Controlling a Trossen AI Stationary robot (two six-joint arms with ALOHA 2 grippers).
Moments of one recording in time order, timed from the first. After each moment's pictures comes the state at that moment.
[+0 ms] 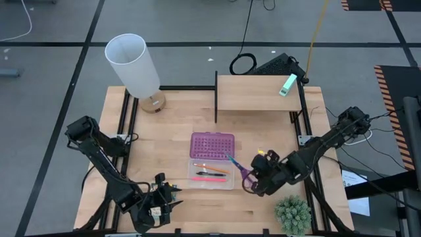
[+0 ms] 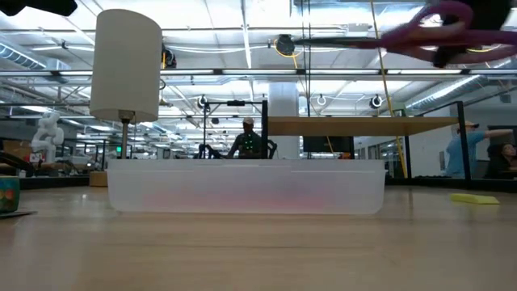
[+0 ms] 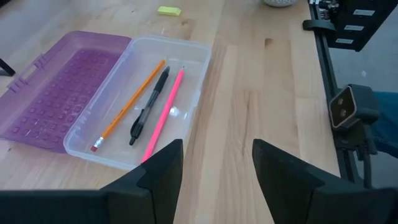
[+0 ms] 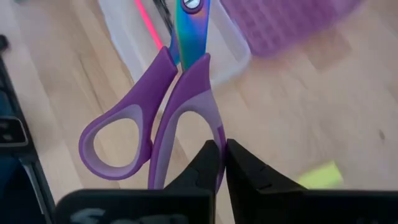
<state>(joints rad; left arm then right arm) -0.91 1.62 1.08 -0.45 -0.80 -0.85 0.60 1.42 1.09 -0.86 0.37 1.09</state>
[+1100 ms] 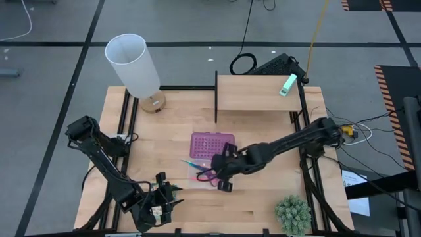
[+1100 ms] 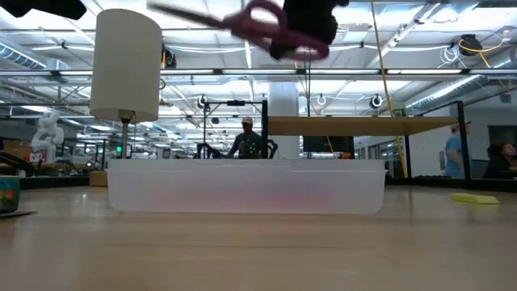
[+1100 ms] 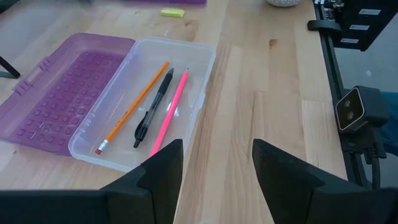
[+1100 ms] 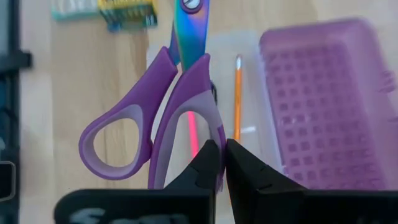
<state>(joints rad) -0.90 1.62 1.08 -0.45 -0.80 -0.84 0.33 1.83 1.53 -0.74 0.20 0.47</state>
